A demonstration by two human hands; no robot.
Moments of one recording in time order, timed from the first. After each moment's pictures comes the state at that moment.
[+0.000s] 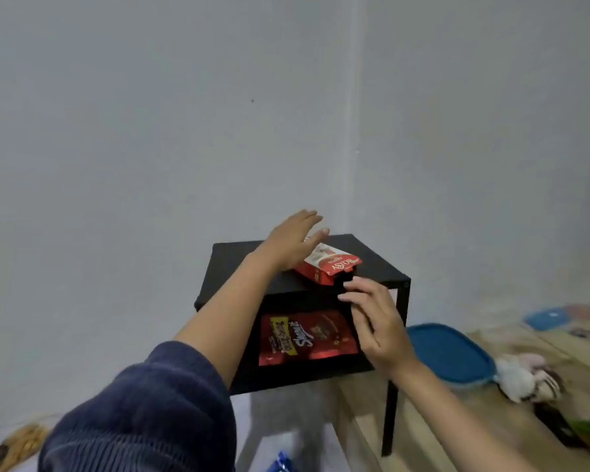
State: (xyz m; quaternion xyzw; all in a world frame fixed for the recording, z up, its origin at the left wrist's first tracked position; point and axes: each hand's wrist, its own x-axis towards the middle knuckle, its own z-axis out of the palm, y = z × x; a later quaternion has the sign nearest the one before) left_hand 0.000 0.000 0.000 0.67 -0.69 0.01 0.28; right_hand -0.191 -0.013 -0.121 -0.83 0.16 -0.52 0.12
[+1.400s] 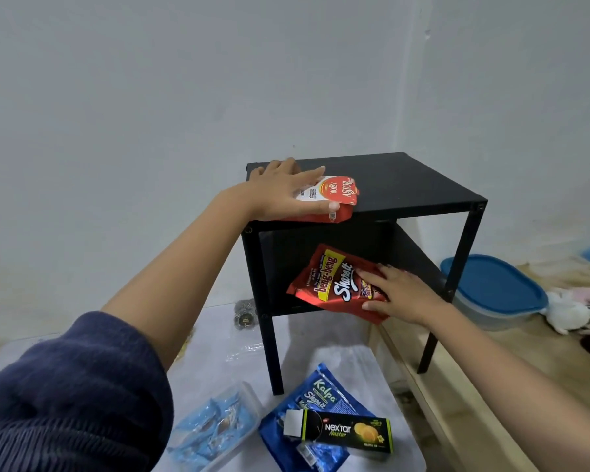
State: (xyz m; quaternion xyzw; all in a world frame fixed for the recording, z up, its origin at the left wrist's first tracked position) left_hand 0.075 0.065 -0.023 0.74 -0.67 0.00 0.06; right_hand -0.147 -0.053 -0.202 -0.93 0.36 0.03 0.07
